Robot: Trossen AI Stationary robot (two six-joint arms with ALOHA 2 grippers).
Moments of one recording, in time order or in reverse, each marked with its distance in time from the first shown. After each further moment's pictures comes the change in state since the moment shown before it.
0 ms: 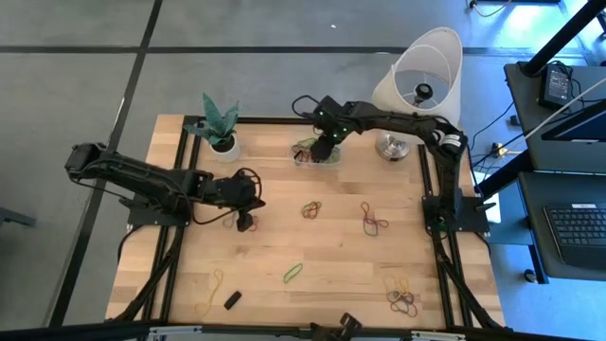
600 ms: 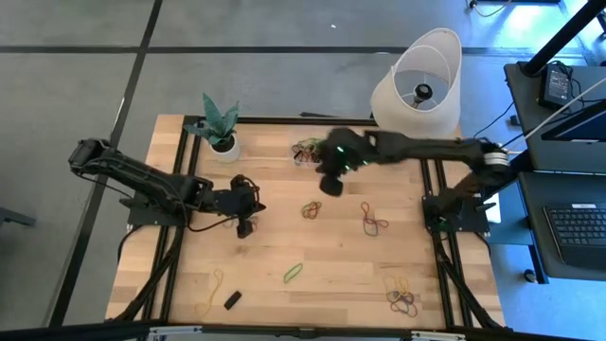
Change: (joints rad) left arm -0.129 0.028 0.055 -0.037 -0.162 -0.036; right arm 0.328 -0.380 -0.233 0.159 0.004 0.000
